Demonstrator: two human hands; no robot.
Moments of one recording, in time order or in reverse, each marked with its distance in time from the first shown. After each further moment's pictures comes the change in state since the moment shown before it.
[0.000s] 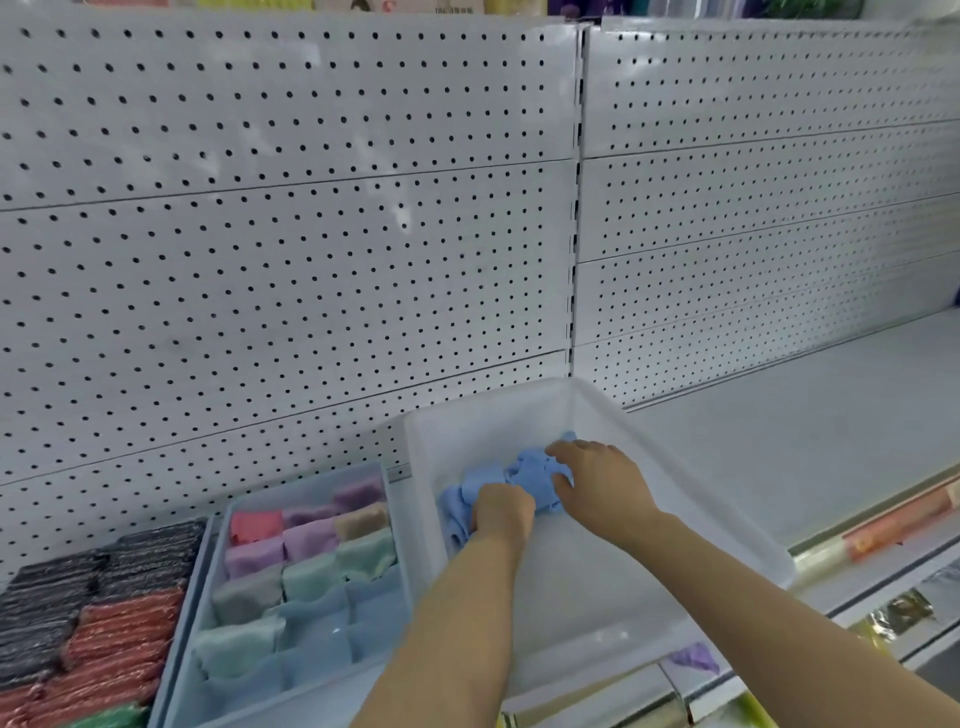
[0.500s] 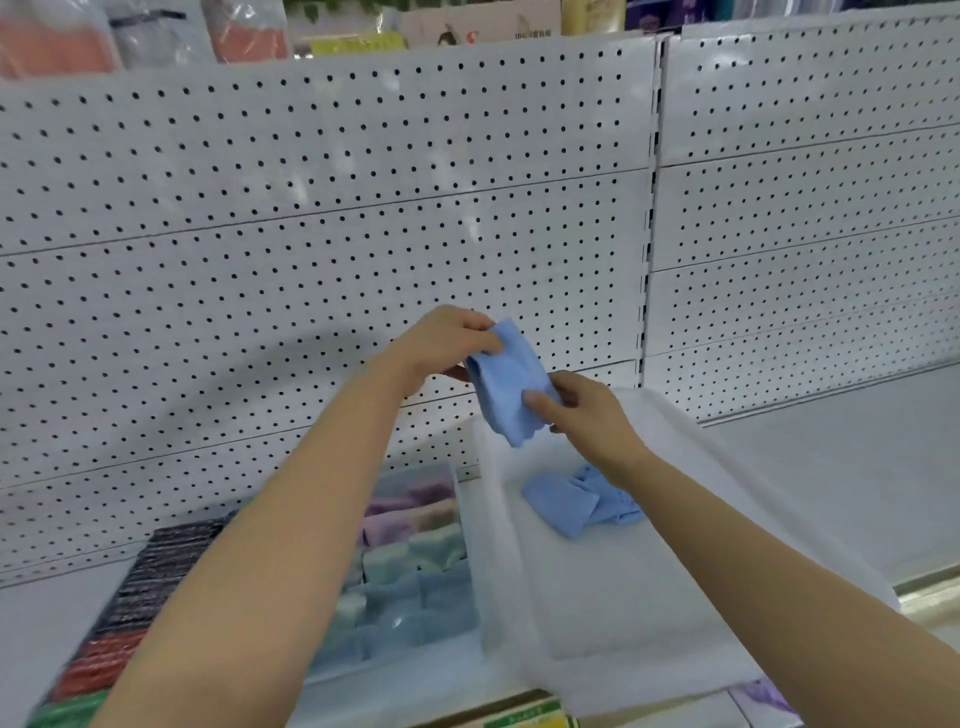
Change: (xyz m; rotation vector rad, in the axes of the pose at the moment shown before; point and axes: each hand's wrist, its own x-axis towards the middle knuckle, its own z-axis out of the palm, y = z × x) left_hand -0.076 -0.111 -0.251 -0.829 0.151 0.171; right_hand 0.046 -0.087 -0.053 0.960 0.007 0.028
